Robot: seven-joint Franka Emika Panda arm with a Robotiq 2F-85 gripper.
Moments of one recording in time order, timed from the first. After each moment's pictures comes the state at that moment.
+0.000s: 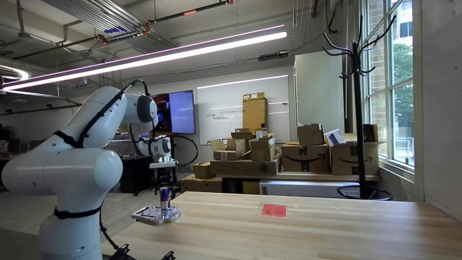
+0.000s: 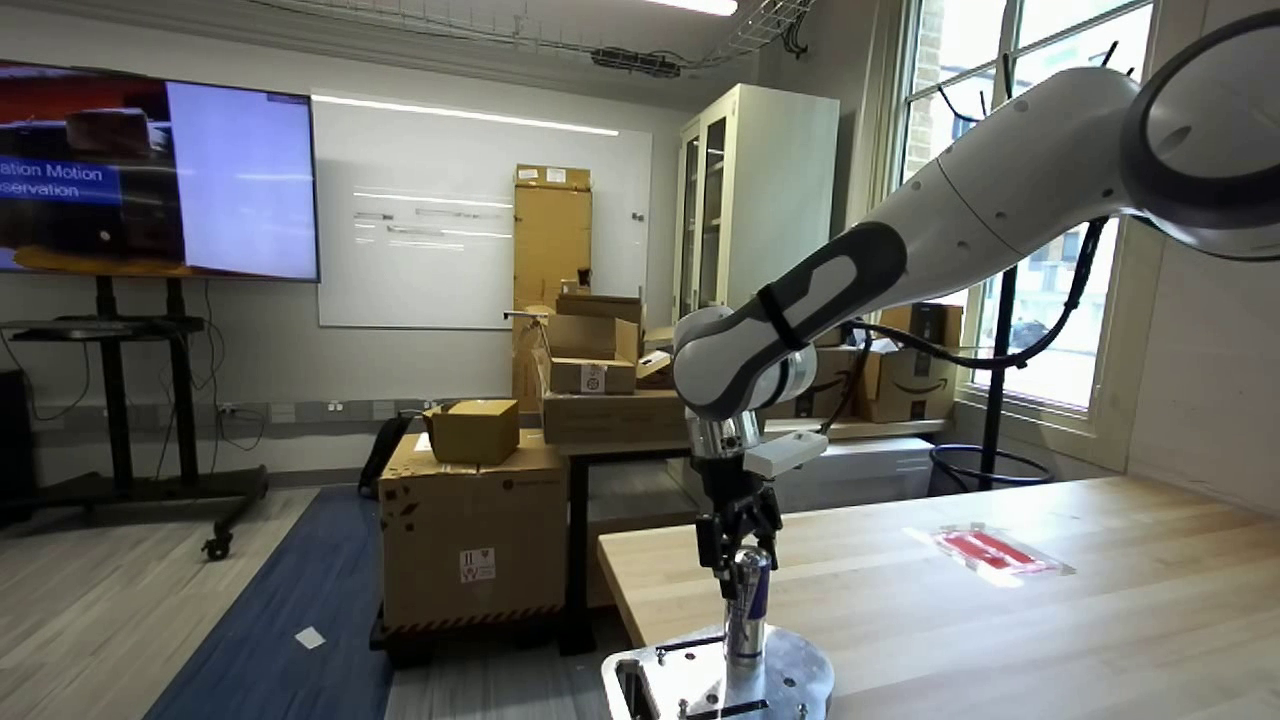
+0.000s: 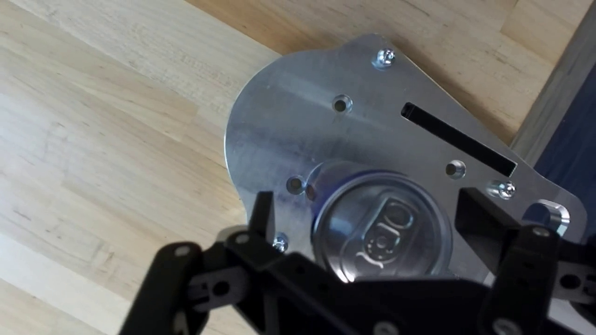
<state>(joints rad) 0.24 0.73 0.11 -1.52 -0.15 1.95 -0.16</state>
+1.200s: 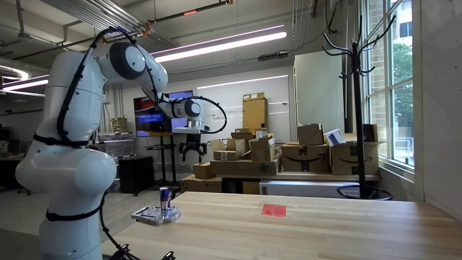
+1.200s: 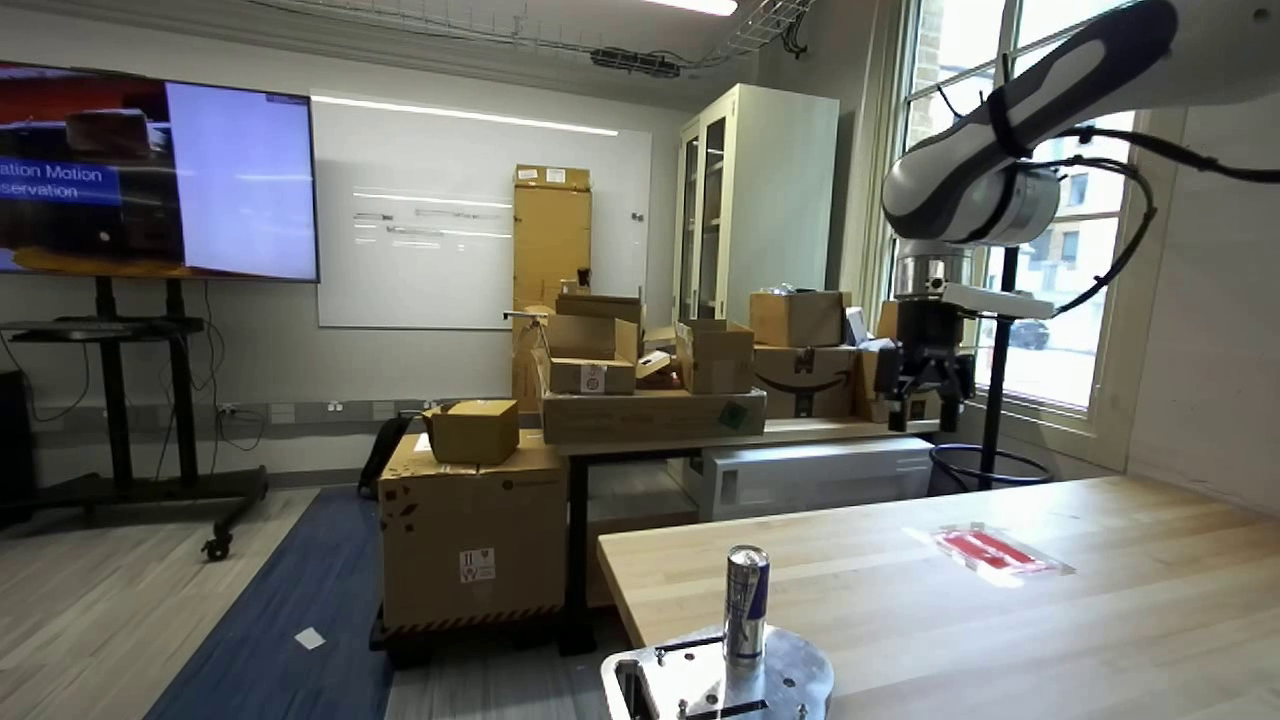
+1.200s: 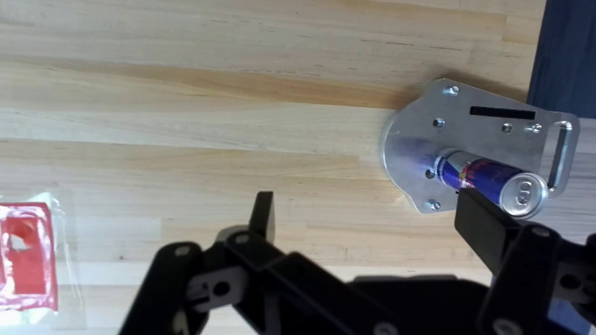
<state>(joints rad) -0.04 0.17 -0.02 -1.87 0.06 1.91 -0.22</state>
